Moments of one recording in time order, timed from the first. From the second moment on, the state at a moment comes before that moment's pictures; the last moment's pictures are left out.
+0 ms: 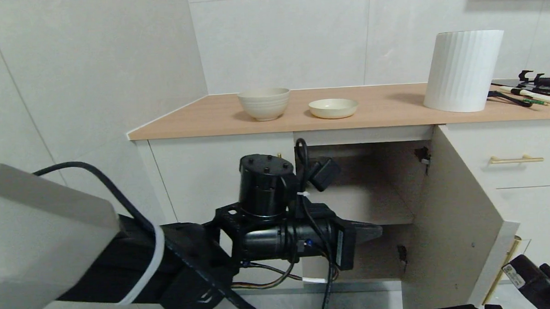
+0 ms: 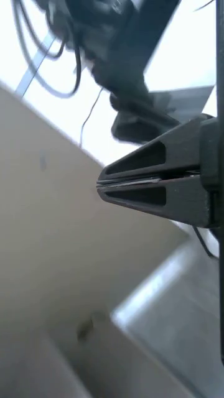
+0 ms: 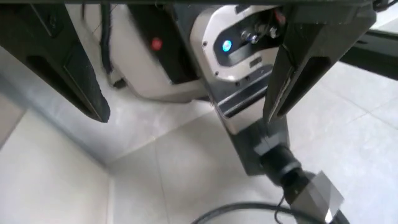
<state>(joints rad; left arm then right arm) -0.79 1.97 -0.97 -0.72 -0.54 -0.33 0.76 1.31 -0.04 -1.01 0.49 0.23</state>
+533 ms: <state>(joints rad) -0.55 1.59 -0.64 -0.77 -0.52 -0.33 0.86 1.44 -0.21 -1.00 0.28 0.15</state>
